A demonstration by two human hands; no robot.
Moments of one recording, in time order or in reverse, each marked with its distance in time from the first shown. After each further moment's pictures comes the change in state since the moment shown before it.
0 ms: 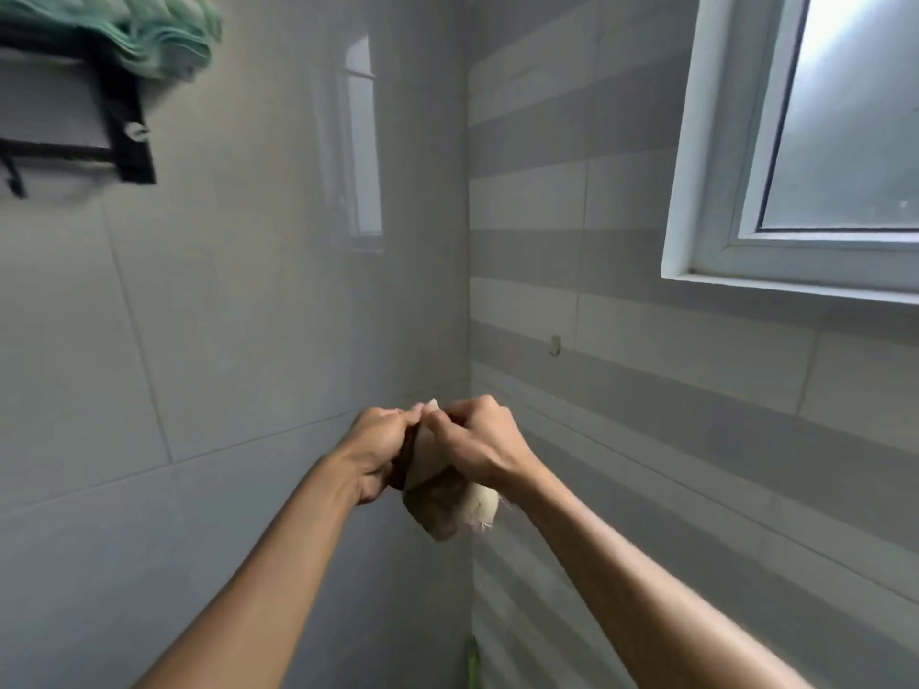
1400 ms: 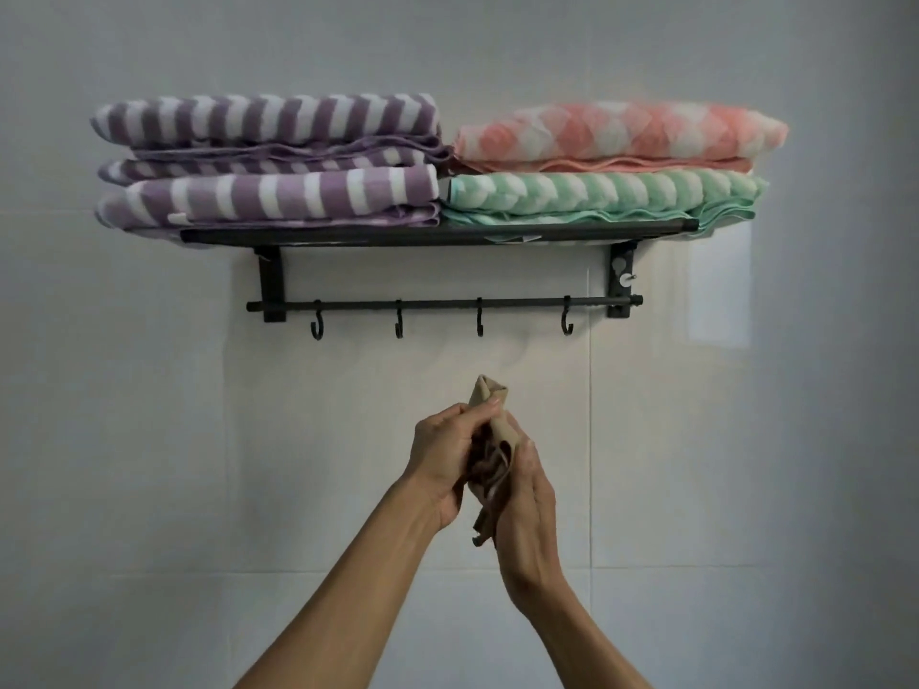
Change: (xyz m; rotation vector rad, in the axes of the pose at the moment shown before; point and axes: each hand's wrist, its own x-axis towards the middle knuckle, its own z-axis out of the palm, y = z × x) left_hand -0.173 0.111 -0.372 -0.212 0.497 0.441; right_hand -0.027 -0.311 0.337 1.056 -0.197 -0.533
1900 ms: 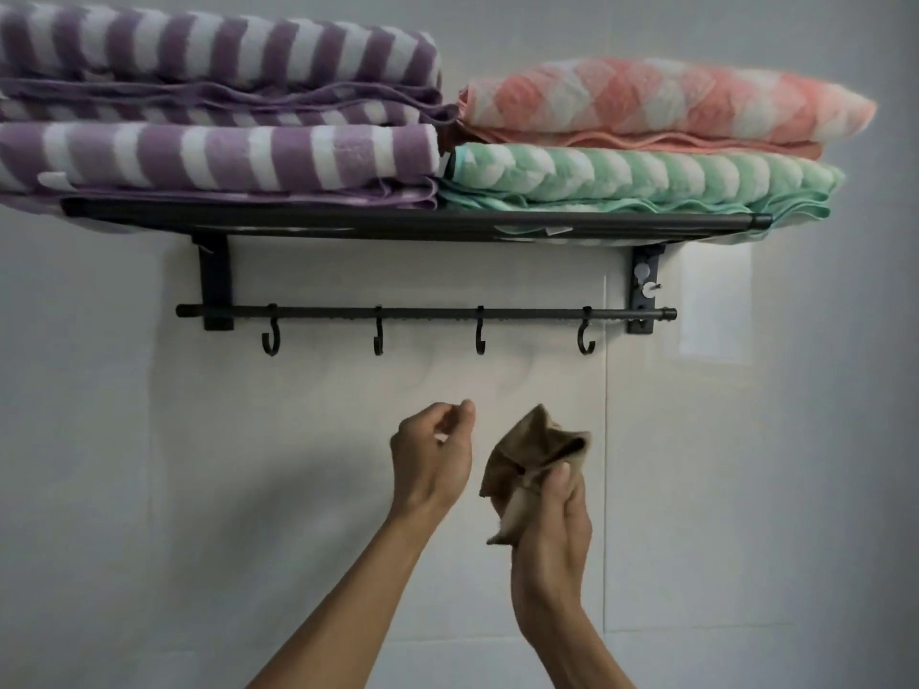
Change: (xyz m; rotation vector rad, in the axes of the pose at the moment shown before) left_hand 0.122 -0.033 -0.026 0.513 0.280 0.456; right_hand 0.071 0.048 -0.001 0.188 0.410 0.095
